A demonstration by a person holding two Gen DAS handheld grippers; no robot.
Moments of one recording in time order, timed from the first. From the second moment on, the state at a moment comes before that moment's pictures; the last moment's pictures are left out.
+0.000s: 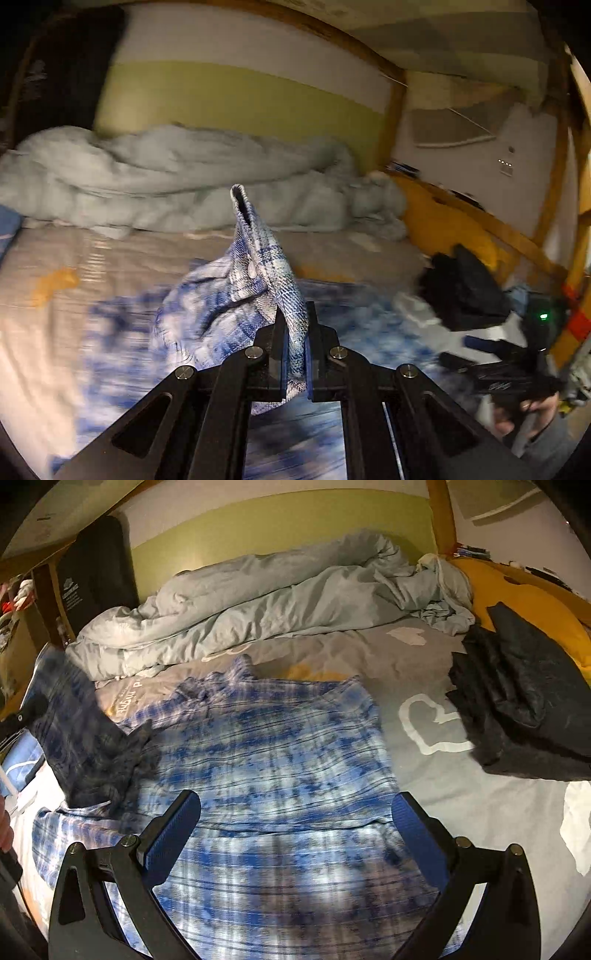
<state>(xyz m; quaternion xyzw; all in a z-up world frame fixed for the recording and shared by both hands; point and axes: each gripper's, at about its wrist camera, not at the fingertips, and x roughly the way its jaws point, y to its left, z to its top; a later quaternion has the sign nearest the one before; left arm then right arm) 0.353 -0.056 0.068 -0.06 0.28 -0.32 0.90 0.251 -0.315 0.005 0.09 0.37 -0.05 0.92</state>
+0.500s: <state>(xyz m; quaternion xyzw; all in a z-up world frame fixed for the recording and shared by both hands) 0.348 -0.127 -0.018 -0.03 0.37 -0.35 0.86 0.267 -0.329 -0.019 0.13 0.40 -0.04 0.91</state>
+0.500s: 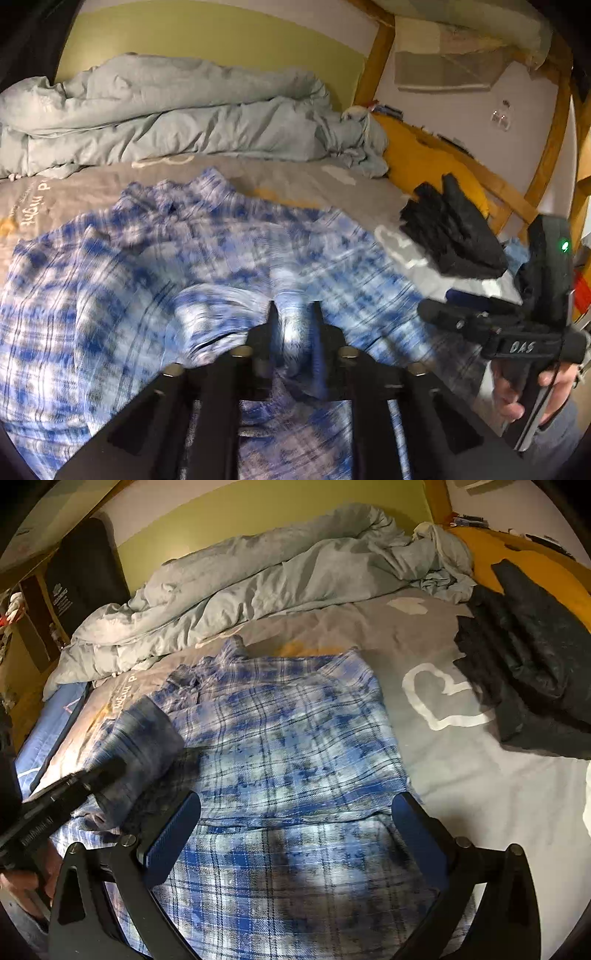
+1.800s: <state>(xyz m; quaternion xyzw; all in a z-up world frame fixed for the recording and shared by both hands) 0.342 0.064 -0.034 -0.01 0.33 -0.11 0.94 0.339 -0.265 0.025 -0.03 0.33 0.02 0.94</state>
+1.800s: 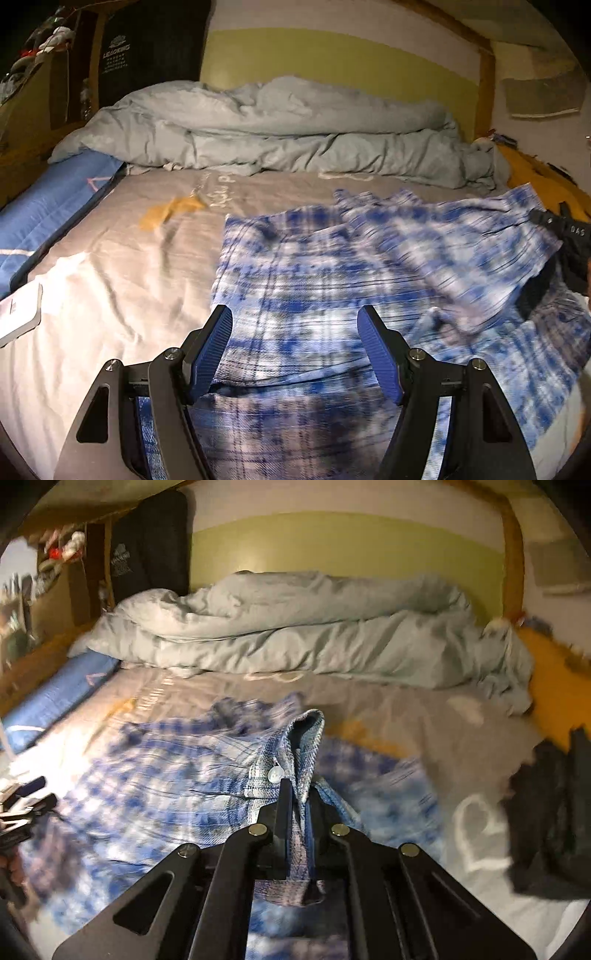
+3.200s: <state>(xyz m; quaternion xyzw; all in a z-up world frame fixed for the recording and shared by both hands) 0.321 -0.069 -0.008 0.03 0.31 -0.25 0.92 0.294 -0.346 0.018 0.09 0.39 0.06 0.92</state>
